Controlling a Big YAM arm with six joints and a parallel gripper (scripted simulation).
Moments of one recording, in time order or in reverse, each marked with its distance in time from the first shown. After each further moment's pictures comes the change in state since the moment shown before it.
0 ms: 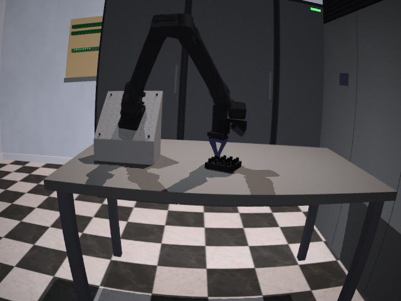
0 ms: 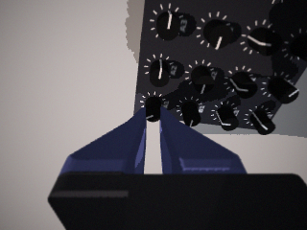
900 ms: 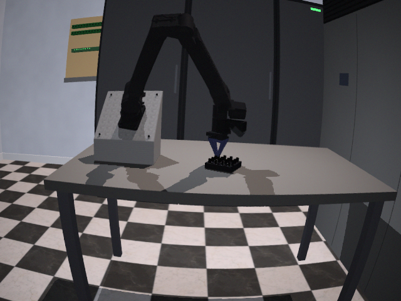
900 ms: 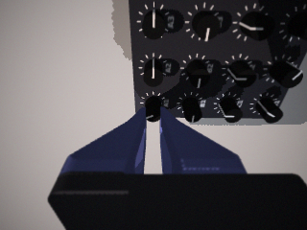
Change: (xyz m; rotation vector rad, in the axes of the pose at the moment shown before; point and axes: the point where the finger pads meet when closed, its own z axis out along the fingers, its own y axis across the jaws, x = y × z) arm 0.000 0.000 0.000 0.000 0.000 0.133
